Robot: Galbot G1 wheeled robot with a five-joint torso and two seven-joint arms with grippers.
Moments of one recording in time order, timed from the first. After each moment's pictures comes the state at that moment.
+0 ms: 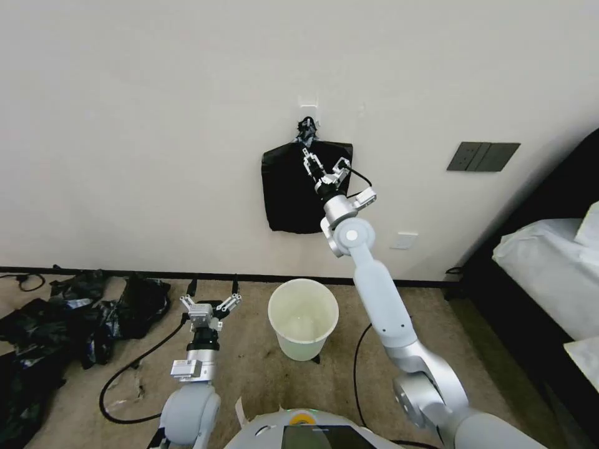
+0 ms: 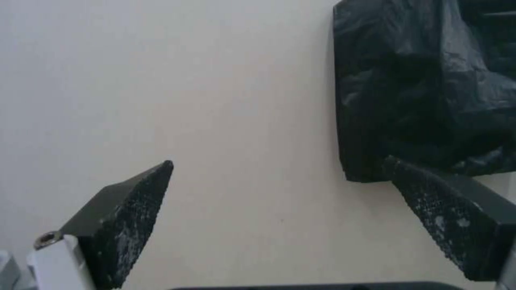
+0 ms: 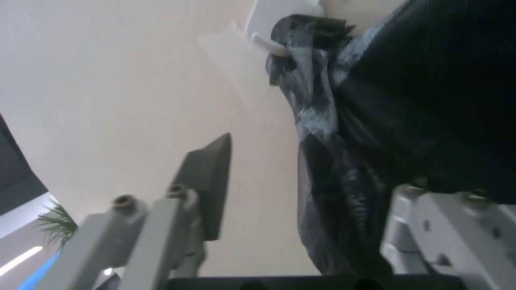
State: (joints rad) left arm 1.69 -1.42 -0.51 -2.19 -0.03 -0.29 -0.15; right arm -0.50 1.45 0.18 1.68 1.25 -0.09 0.08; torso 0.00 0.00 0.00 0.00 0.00
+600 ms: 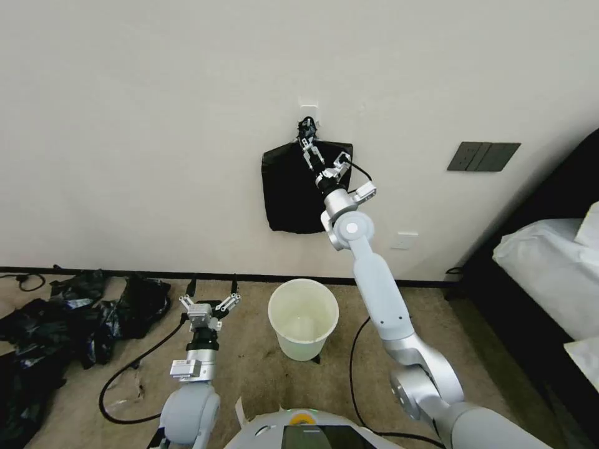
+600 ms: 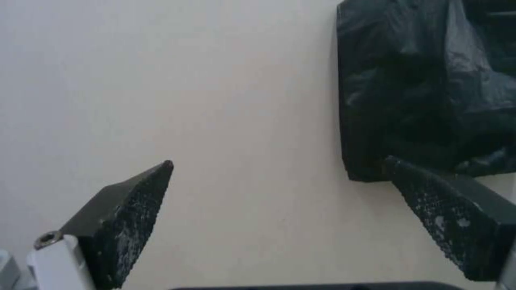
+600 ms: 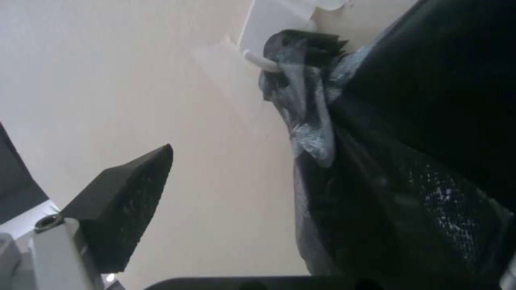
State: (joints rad) left arm 1.68 -1.42 -0.51 -2.18 -0.03 -0.29 -0.15; right arm -0.47 1.47 0.20 1.65 1.26 -0.09 0.08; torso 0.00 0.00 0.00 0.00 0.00
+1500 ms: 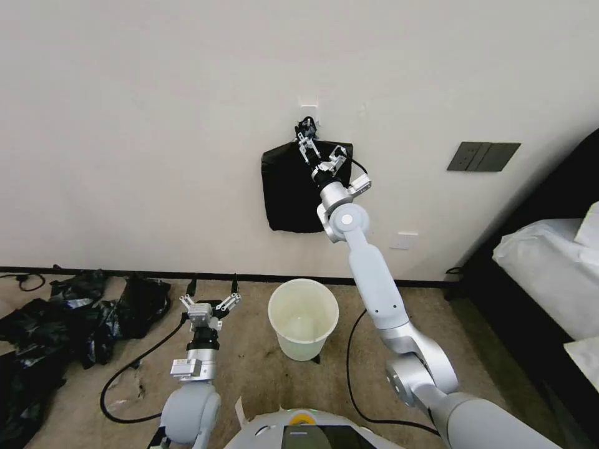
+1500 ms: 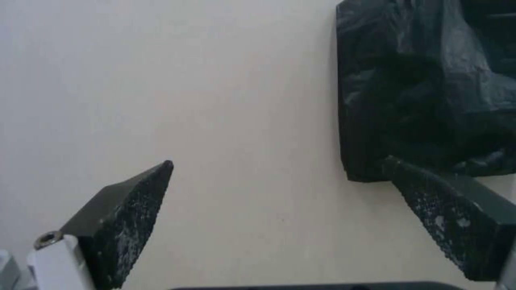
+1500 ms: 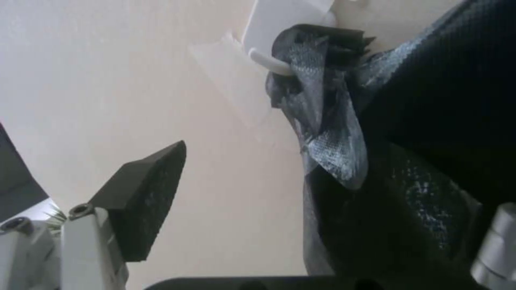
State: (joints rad) left arm 1.68 -1.43 -0.51 -2.18 -0.03 -0.29 -0.15; right arm -0.40 1.49 0.18 1.57 1.26 -0.09 0.08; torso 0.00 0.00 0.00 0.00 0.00
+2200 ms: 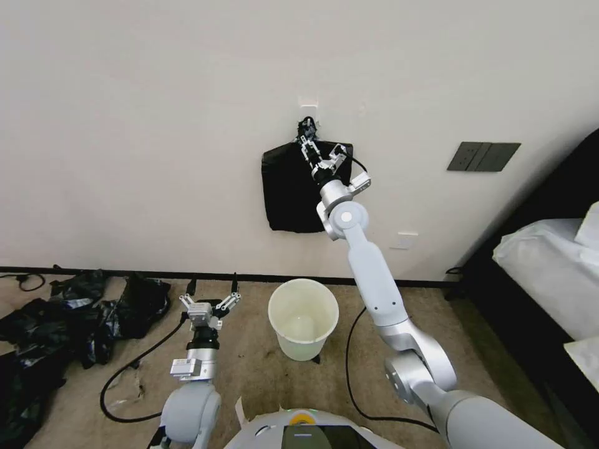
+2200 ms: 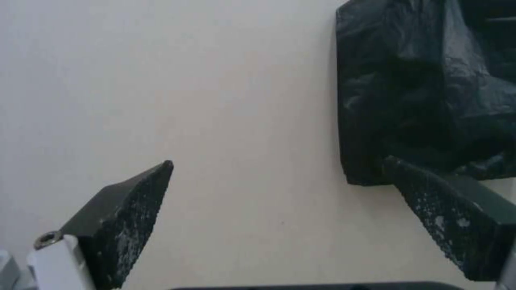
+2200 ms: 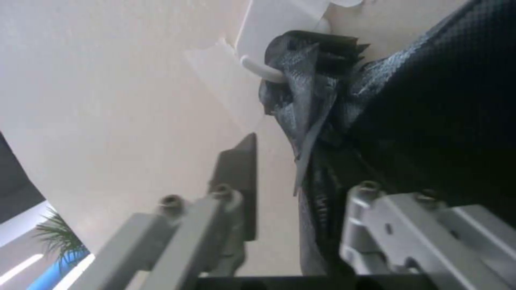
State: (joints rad) left arm 1.68 -1.43 -0.51 -2.18 -0.03 -0.29 -0.15; right arm -0.39 1.50 0.19 1.55 1.26 -0.09 0.08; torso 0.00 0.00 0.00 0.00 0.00
